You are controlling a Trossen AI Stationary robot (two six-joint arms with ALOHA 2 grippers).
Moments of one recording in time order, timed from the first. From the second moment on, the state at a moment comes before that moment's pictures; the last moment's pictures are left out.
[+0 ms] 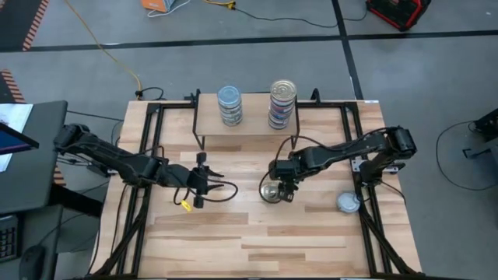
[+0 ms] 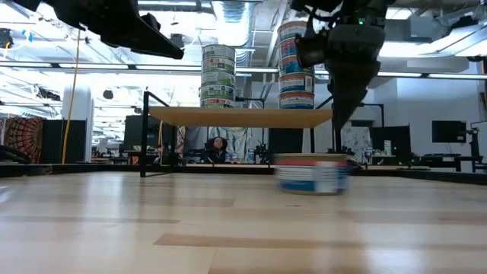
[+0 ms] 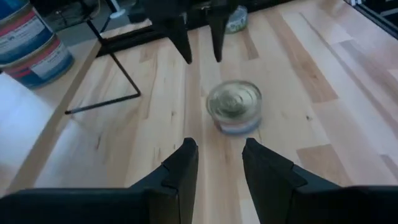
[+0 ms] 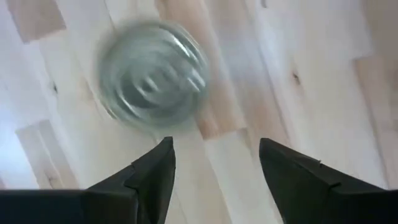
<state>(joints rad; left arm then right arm) -0.31 1.08 0.65 0.03 -0.40 0.12 0.12 1.63 1.19 -0.86 0.08 0.44</state>
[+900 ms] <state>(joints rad) -0.31 1.26 0.63 0.12 -0.37 -0.01 0.14 1.75 0.98 -0.30 0.00 0.62</state>
